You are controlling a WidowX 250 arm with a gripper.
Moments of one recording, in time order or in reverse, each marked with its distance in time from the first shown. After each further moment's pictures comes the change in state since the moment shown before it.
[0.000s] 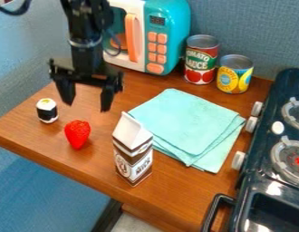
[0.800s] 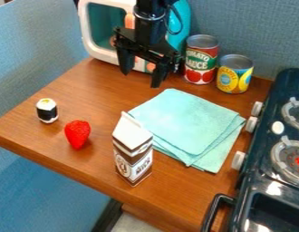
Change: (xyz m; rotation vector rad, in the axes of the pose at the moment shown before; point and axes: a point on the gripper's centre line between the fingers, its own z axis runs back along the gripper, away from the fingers) arm 0.045 -0.076 0.017 -0.020 -0.036 -0.378
